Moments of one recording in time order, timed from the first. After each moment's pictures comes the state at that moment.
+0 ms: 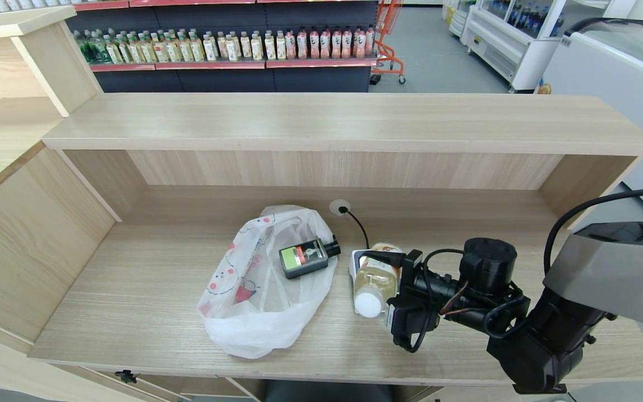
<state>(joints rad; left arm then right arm) 0.00 0.00 0.00 0.00 -0.01 0.01 0.48 2.18 -0.64 -1.45 0.48 -1.41</state>
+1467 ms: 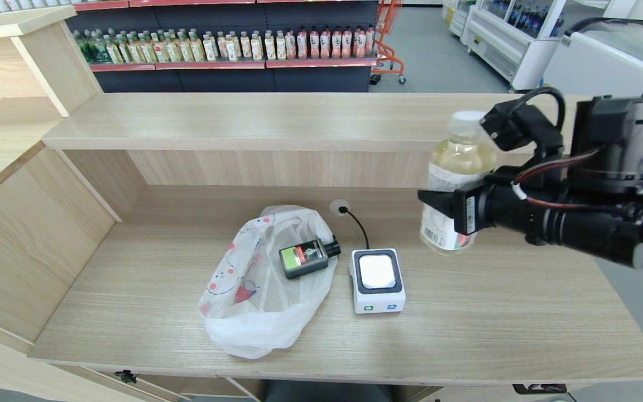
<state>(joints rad) 0.00 0.00 0.00 0.00 -0.01 0.00 0.56 1.53 -0.98 -0.36 -0.14 -0.07</state>
